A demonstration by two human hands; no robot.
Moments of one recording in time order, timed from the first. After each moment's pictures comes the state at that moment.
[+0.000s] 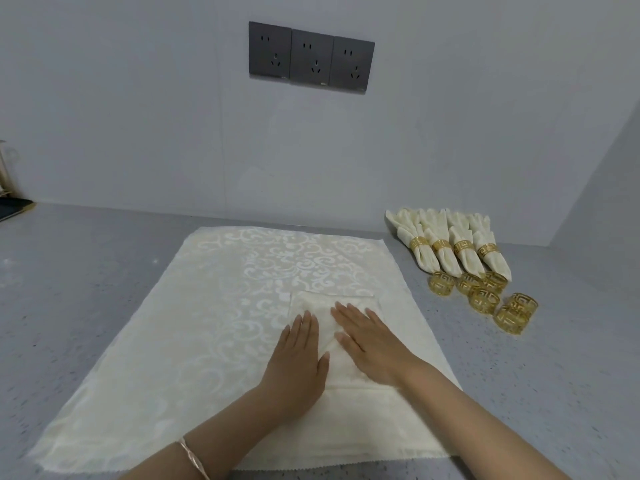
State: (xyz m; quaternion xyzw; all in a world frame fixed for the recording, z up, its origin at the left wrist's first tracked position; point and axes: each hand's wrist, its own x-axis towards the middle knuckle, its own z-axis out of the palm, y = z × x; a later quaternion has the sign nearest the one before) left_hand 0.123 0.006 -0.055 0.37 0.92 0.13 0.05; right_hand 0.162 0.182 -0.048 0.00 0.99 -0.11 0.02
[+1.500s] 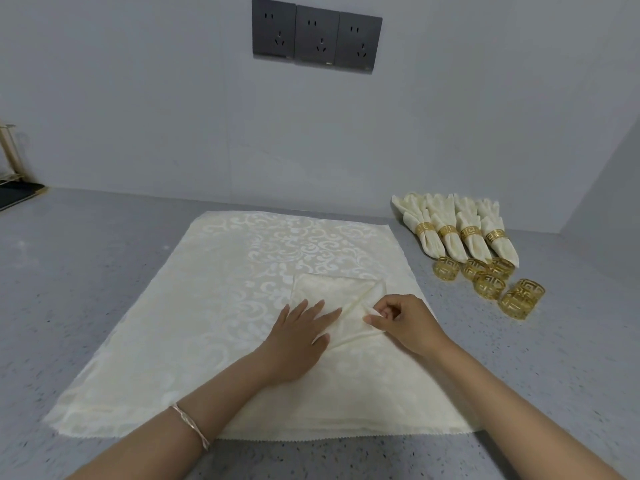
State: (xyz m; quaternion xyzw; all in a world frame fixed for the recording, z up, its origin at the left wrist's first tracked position) left_hand 0.106 0.000 -0.048 0.42 0.89 0.15 0.12; right_hand 0.182 0.212 -0.033 0.12 0.90 -0.41 -0.12
